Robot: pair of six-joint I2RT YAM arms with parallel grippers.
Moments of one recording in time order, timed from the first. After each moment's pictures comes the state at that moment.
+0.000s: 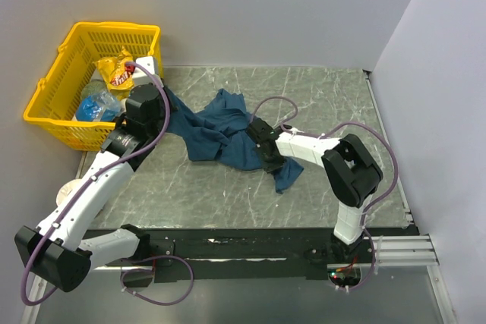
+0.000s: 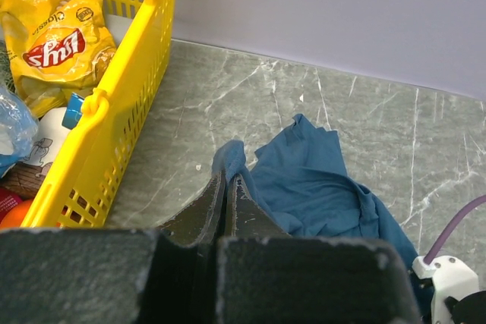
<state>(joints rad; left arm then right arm) -0.45 1.12 1.14 -0.21 -0.49 -0.30 0.68 1.83 1.17 -0.68 0.21 0.27</state>
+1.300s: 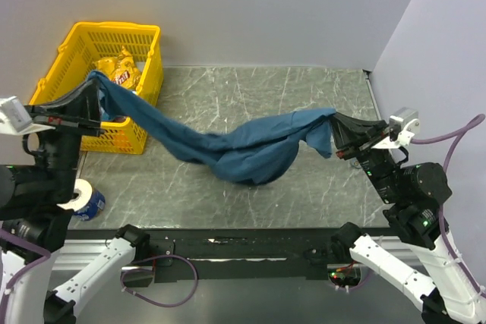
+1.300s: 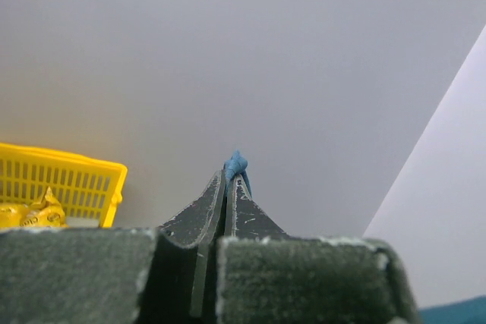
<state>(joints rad) -0.44 0.63 1.36 -0.23 -0.27 -0.22 0.64 0.53 1.02 -0.14 0.08 0.01</state>
